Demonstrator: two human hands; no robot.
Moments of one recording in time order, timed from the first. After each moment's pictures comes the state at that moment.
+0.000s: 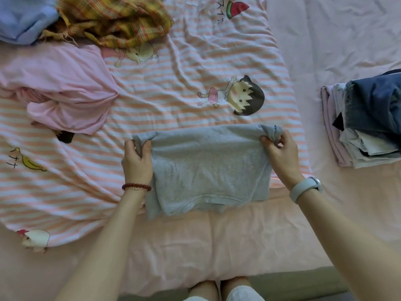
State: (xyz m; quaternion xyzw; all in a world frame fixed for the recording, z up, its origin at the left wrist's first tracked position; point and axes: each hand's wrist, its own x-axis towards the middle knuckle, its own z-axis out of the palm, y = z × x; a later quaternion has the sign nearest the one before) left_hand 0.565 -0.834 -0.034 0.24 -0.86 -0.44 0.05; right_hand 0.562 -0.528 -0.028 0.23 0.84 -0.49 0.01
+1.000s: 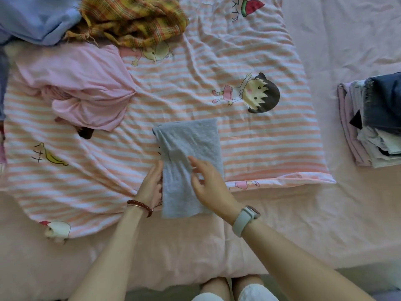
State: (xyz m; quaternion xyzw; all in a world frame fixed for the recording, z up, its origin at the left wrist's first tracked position) left_hand 0.616 -0.864 -0.047 0.33 -0.56 -0.70 -0.30; right_hand 0.616 -0.699 -0.001 0.00 0.82 -0.51 0.25
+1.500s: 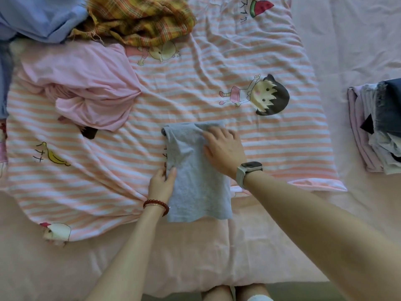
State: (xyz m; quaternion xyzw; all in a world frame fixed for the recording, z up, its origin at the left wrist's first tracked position) left_hand 0.614 -0.851 -0.071 0.35 -0.77 -0.51 -0.17; right_hand 0.535 -0.674 -0.057 -0.17 0.97 -0.12 0.14
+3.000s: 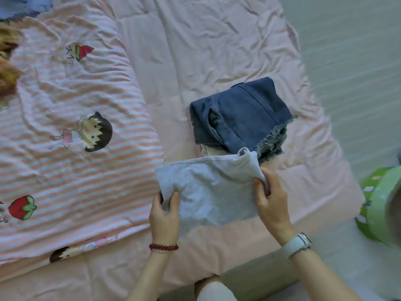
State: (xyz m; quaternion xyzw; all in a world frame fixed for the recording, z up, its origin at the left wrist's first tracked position) left_hand 0.650 -0.413 0.032 0.24 -0.76 -0.60 -0.09; right_hand 0.673 -0.203 0.045 0.19 0.86 -0.47 -0.09
